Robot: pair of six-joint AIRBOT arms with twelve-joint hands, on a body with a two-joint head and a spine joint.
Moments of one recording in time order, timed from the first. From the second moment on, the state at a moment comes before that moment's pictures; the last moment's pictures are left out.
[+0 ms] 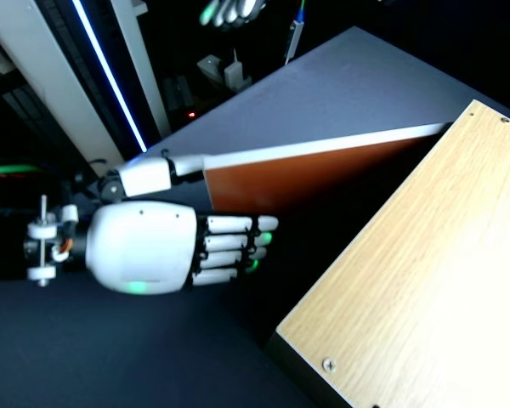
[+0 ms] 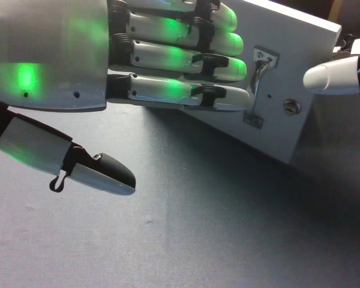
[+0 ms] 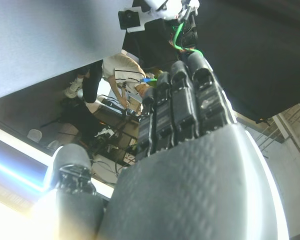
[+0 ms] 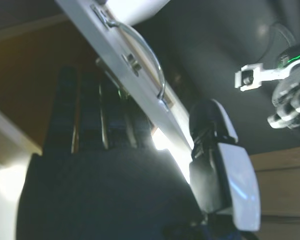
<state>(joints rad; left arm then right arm) -0.03 -0.77 1.06 1.54 -1.04 0.13 -0.47 -0.99 1.38 -0.95 0.67 0.81</state>
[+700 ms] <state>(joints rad) -0.03 -0.77 1.06 1.54 -1.03 0.13 -0.49 -0.98 1.37 -0.99 0.80 0.78</state>
